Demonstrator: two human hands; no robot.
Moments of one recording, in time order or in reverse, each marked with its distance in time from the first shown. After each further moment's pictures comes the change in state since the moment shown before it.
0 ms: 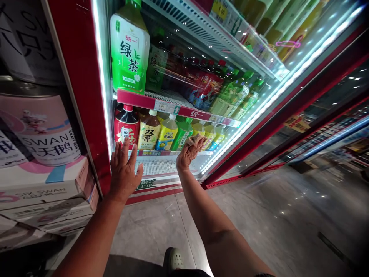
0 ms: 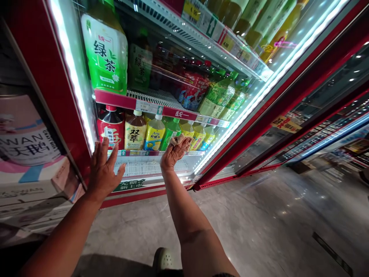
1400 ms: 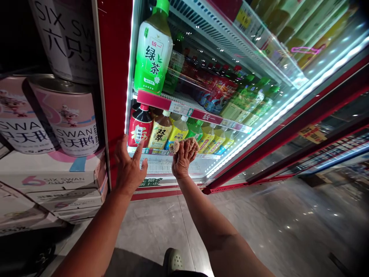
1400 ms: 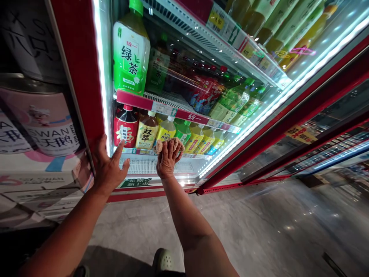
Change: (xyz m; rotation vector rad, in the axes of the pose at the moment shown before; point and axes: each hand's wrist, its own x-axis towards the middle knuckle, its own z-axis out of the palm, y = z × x) left_hand 0.002 -0.005 -0.018 -0.025 0.069 -0.159; right_hand -0.051 -0.016 0.008 -0.186 -0.259 -0.396
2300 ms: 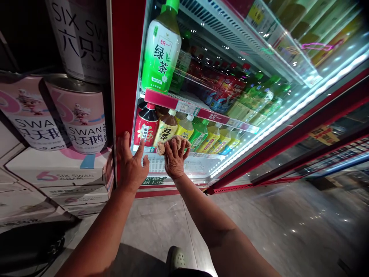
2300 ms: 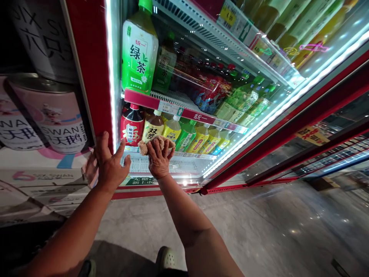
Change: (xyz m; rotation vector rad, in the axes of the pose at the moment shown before) left_hand 0.000 -0.013 -0.001 -0.012 0.067 -0.029; right_hand -0.001 -0.045 -0.001 -0.004 -0.180 -0.221
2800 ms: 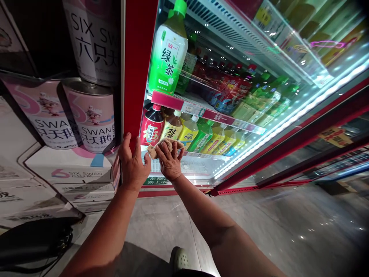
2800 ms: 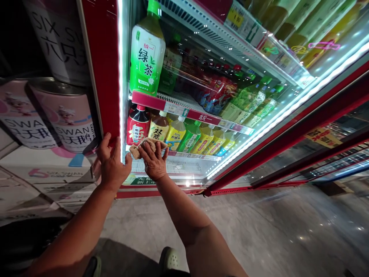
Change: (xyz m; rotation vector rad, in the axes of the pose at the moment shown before) left_hand -0.001 -0.020 0.004 -0.002 0.160 0.049; right_hand 0.005 -0.028 0.012 -0.197 0.194 -0.285
